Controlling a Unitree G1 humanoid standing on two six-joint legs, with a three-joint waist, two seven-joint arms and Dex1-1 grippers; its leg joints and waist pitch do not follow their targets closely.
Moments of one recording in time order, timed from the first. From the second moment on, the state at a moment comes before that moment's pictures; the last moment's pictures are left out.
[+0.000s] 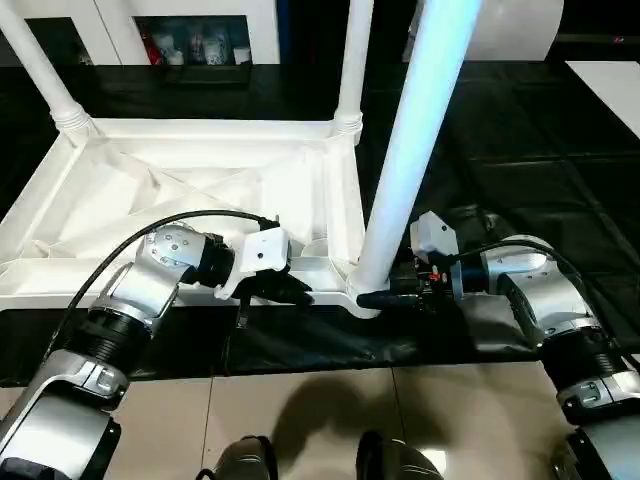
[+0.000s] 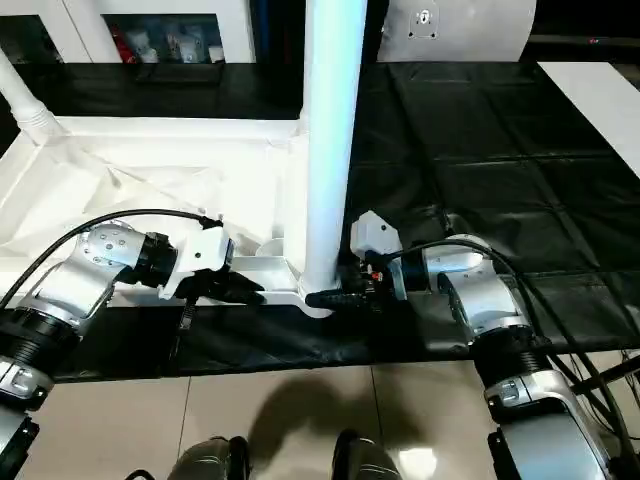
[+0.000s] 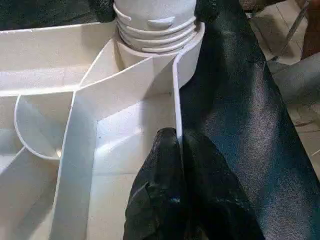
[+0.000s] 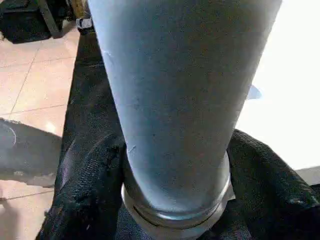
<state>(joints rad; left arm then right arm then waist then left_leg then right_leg) -0.65 0.49 -0.34 0.51 -0.02 -0.05 -1.35 -0.60 -0.43 0.21 0.53 0.16 0.01 1.35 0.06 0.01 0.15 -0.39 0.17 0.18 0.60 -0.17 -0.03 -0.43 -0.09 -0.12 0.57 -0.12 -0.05</state>
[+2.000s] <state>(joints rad) -0.66 0.40 -0.27 0.49 0.02 0.14 -1.08 -0.48 -0.38 0.08 0.40 0.17 0.04 1.05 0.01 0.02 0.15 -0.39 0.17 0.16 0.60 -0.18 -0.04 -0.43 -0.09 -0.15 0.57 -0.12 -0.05</state>
